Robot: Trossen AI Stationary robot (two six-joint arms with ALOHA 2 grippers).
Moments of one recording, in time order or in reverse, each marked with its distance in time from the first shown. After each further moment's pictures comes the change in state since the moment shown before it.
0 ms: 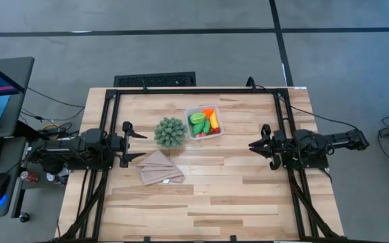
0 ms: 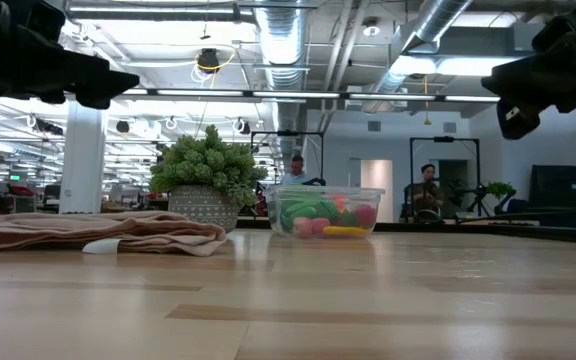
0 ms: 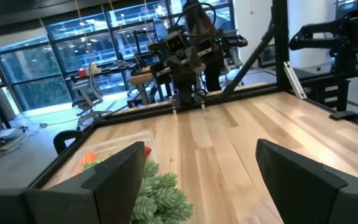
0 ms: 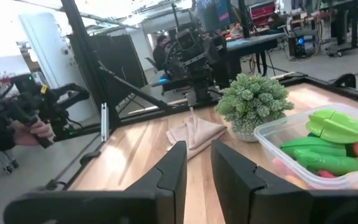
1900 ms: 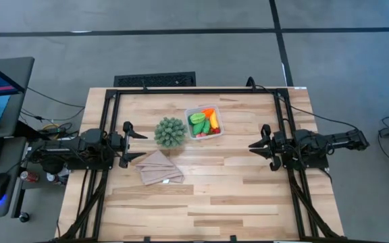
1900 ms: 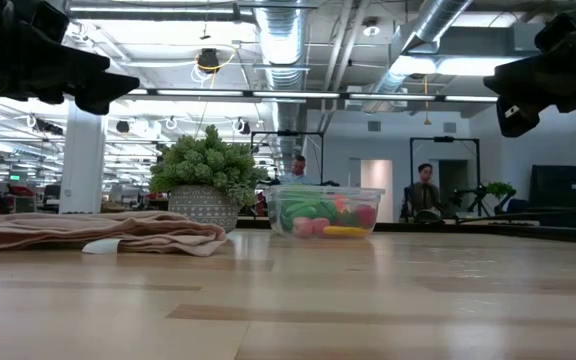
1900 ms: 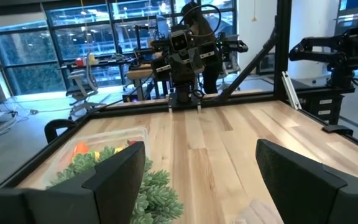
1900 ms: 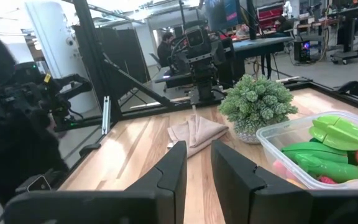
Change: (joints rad) left arm 0.000 0.000 0.000 -0.001 -0.004 -0.090; right arm 0.000 0.000 0.000 -0.004 -0.022 -0.051
